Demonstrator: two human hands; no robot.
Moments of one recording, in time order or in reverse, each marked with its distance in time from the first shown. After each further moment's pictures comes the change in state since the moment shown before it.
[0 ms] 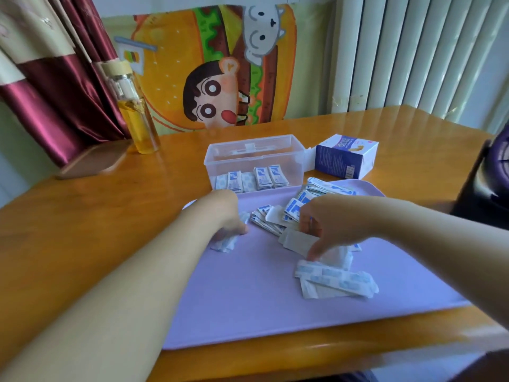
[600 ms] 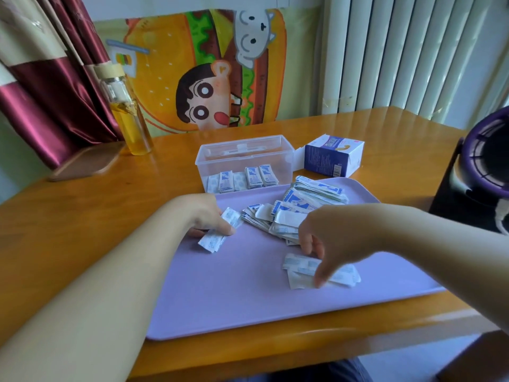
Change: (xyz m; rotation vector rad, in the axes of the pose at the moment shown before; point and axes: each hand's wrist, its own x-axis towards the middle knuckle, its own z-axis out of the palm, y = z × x) left_hand 0.003 -0.019 -0.001 -0.326 -0.165 -0.041; right_hand -0.034 -0.009 0.002 -0.018 -0.097 -0.027
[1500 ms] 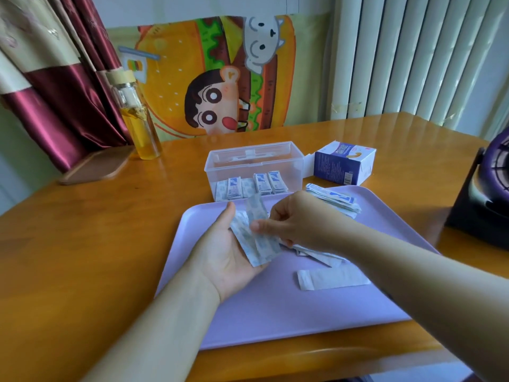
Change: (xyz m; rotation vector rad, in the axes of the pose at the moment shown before) left_hand -0.063 0.023 0.052 -1.892 -0.317 0.143; right_hand 0.042 -0.028 0.002 0.693 0.502 -0.024
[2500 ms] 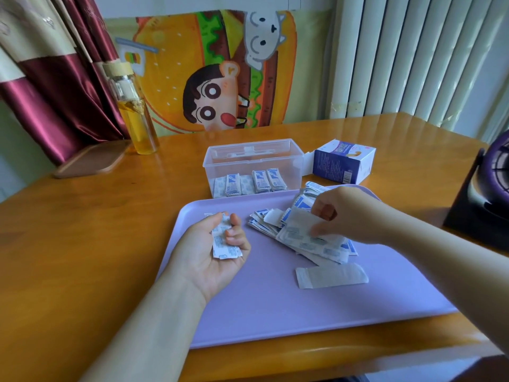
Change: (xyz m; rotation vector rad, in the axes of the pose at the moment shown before) left_hand -0.001 0.005 -0.015 -0.248 0.171 0.123; right_hand -0.004 0.047 -0.040 -0.448 0.018 0.047
